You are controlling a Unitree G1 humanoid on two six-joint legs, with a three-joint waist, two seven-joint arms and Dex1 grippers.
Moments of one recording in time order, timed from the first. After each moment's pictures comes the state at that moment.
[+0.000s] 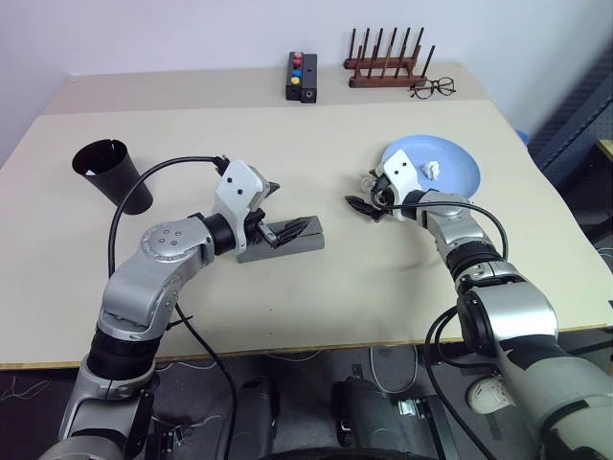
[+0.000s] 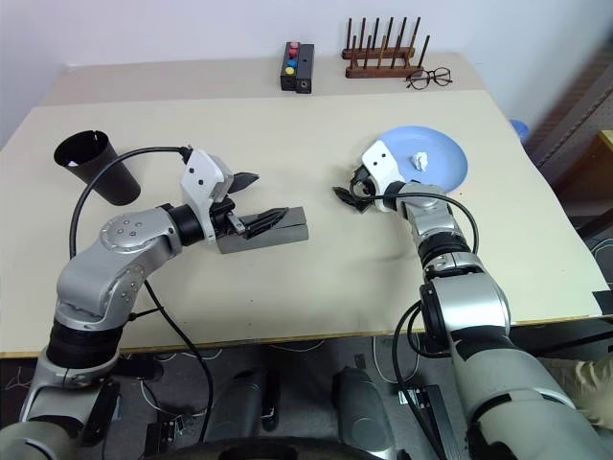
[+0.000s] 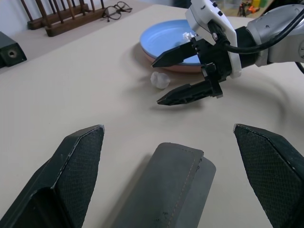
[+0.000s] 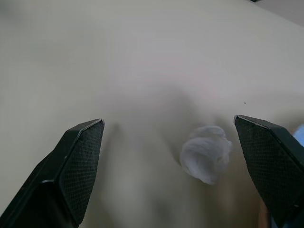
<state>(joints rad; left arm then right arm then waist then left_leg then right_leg) -0.47 0.48 -0.06 -0.42 -0.38 0.76 -0.57 -1.03 -0.36 0.03 1.22 -0.05 -0.22 0.71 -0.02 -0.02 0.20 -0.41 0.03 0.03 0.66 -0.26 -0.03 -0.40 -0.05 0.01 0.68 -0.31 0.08</state>
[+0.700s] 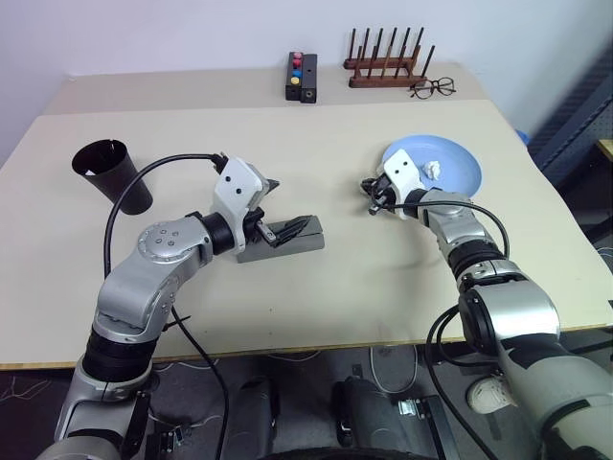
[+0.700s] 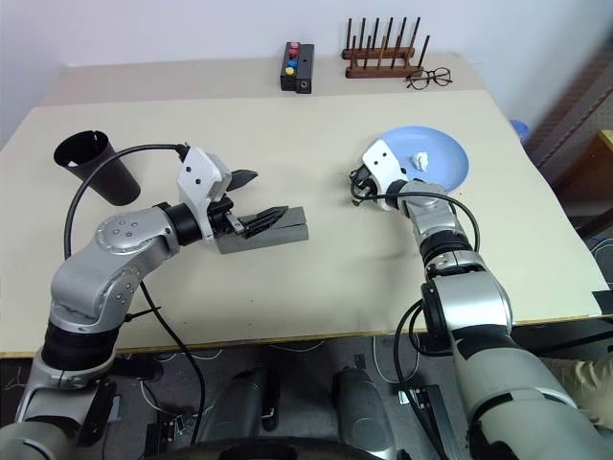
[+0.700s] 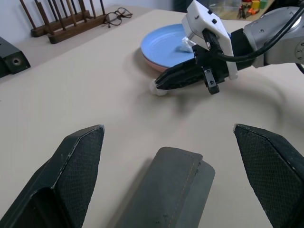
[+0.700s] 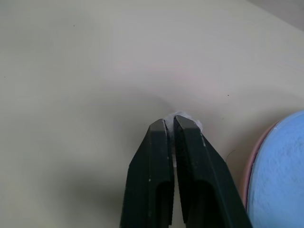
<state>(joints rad) -0.46 0.50 -0.06 -0.44 -0.39 0.76 -0.56 -1.04 -0.37 0.03 1.22 -0.09 -0.21 0.67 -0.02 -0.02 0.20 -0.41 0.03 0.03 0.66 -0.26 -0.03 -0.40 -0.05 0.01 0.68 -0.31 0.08</state>
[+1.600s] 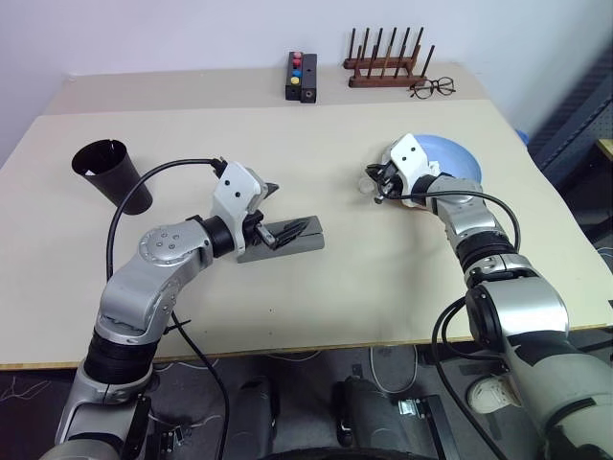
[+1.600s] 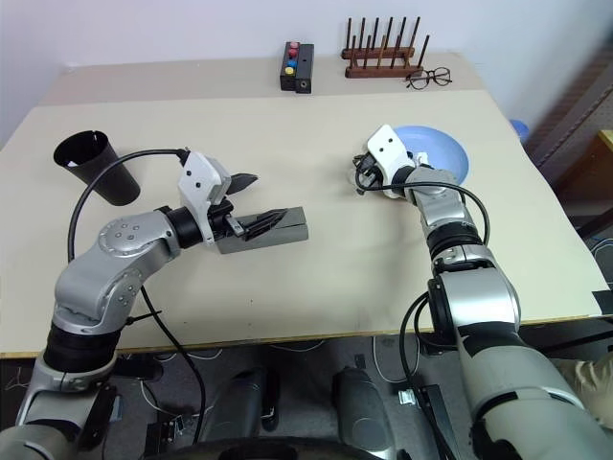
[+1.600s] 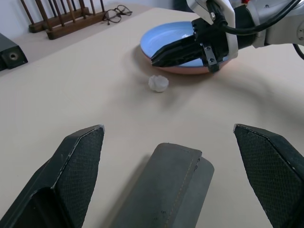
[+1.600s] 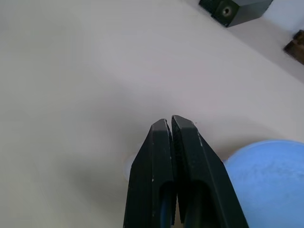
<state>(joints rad) -0.44 0.49 -0.06 -0.42 -0.39 0.73 -0.57 -1.06 -0.40 0.03 1.16 -0.09 -0.22 0.73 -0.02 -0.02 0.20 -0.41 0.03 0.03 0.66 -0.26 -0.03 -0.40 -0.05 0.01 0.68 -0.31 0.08</state>
